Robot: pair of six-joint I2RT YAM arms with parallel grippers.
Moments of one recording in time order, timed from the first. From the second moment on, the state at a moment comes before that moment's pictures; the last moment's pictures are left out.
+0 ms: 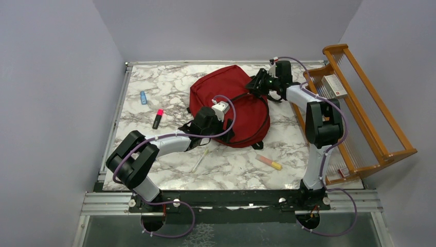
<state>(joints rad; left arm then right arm) -0.70 1.58 0.76 0.29 0.18 -0.27 0.17 2.05 1.47 -0.02 -0.52 0.63</state>
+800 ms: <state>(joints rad) -0.70 1.58 0.76 0.29 0.18 -0.27 0.17 2.06 1.47 -0.03 -0.51 0.50</state>
